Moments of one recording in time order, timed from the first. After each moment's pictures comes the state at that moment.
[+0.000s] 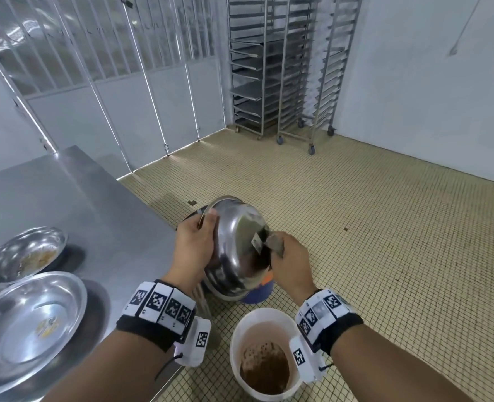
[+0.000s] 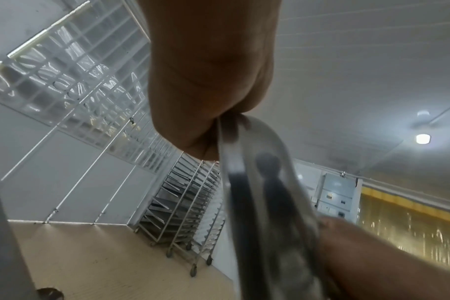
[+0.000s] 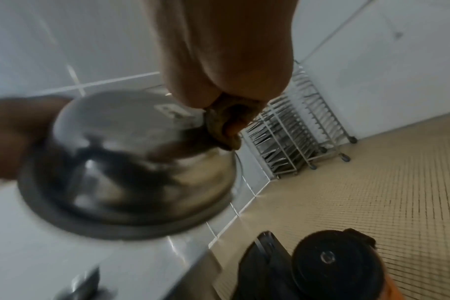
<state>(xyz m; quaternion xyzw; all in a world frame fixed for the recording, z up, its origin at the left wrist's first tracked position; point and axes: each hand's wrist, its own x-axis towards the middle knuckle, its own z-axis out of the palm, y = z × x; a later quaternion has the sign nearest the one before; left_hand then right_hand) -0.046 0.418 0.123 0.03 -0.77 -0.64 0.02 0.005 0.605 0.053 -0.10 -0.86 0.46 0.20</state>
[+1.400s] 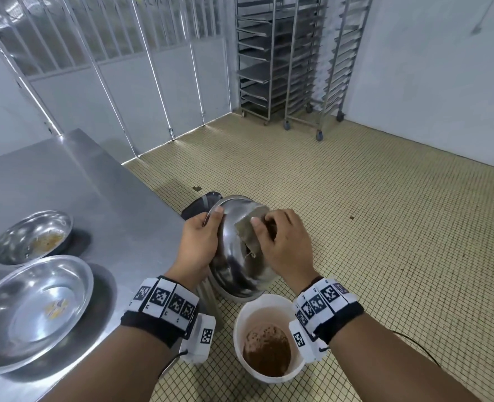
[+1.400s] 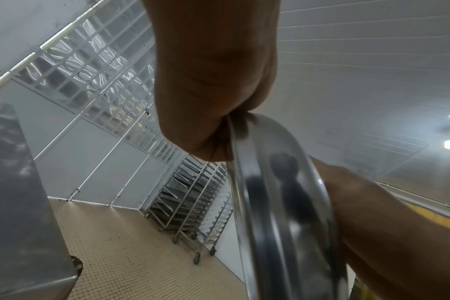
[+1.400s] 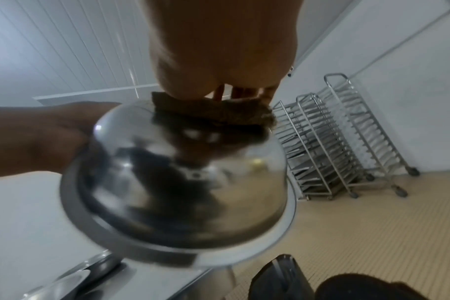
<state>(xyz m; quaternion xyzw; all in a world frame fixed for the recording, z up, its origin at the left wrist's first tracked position) -0.036 0.413 0.112 0.06 -0.72 -0.69 -0.05 -0.005 0.585 0.065 -0.03 -0.91 0.28 0.29</state>
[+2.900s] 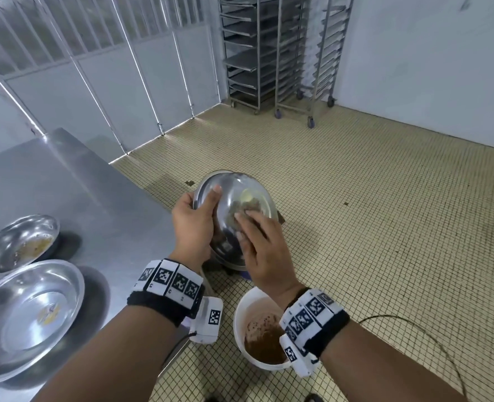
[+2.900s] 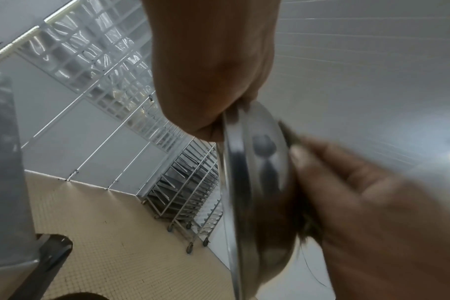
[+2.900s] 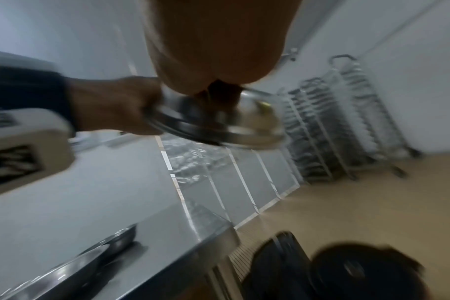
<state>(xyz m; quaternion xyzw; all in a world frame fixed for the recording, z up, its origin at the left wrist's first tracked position) -0.048 0.436 0.124 0.09 -0.67 -0.74 0.02 0.016 0.566 0.043 0.10 -0.87 0.33 0.37</state>
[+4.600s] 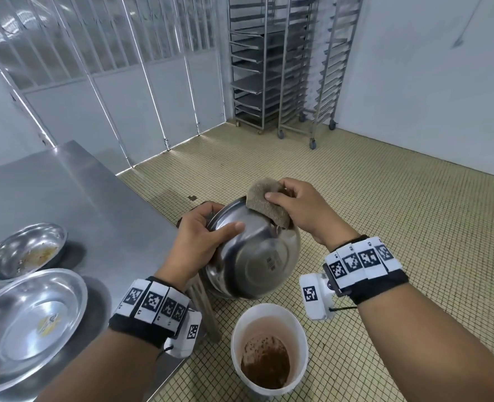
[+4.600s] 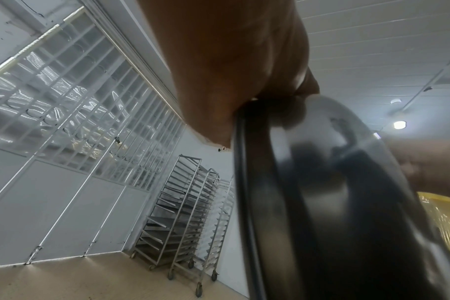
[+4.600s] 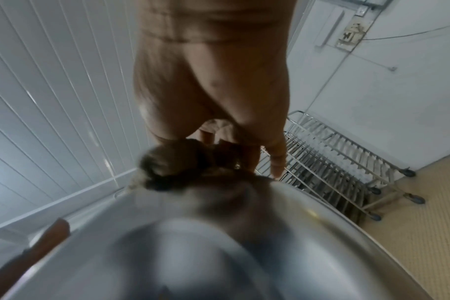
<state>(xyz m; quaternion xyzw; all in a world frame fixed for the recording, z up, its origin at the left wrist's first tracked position) -0.033 0.407 0.146 -0.15 -0.72 -0.68 -0.05 -0.029 0.636 0.172 -0.03 -0.83 0.56 0.07</state>
